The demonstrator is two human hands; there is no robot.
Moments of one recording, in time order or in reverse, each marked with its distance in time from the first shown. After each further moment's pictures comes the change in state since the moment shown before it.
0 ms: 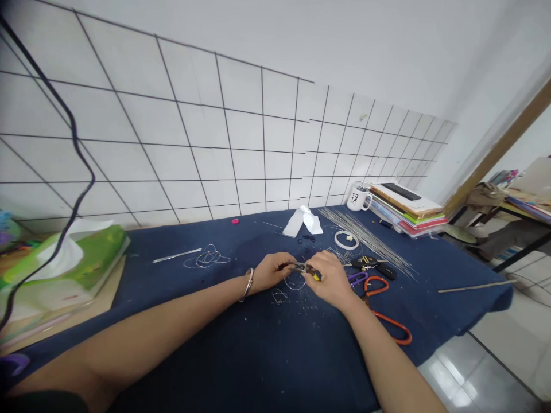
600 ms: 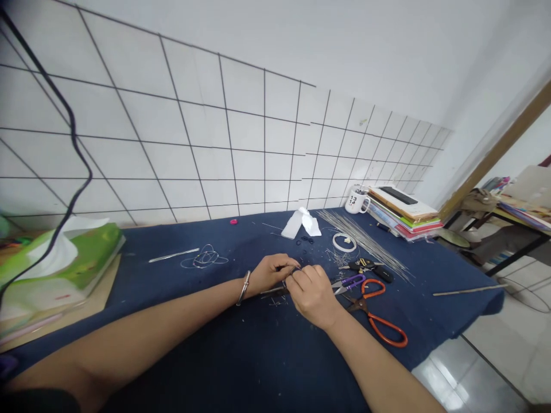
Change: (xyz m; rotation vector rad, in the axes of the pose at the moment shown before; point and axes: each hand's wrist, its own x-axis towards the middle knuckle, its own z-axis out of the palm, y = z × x) left_hand -0.002 0.005 0.002 -0.105 0.072 0.027; right_hand -0.011 -0.029 0.014 -0.399 -0.025 -0.298
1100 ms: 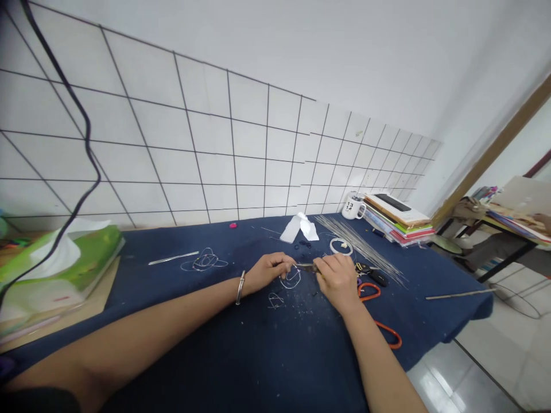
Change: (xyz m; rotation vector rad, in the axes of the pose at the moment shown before) left_hand 0.004 0.001 -0.010 -0.281 -0.004 -0.131; right_hand -0.013 0.047 -0.013 -0.033 0.188 0.233
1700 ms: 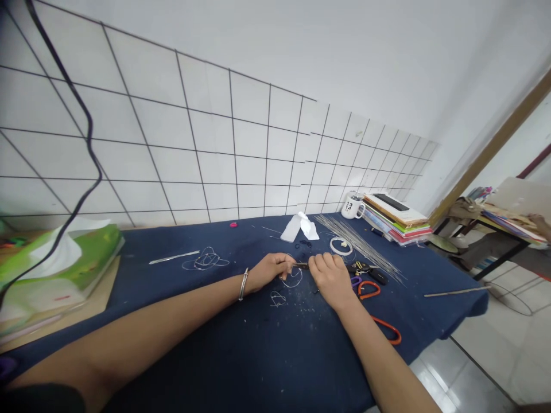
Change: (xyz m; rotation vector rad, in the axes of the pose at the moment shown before) left_hand 0.003 -0.009 0.004 -0.294 -0.030 -0.231; right_hand 0.006 -0.011 0.006 -0.404 -0.241 -0.166
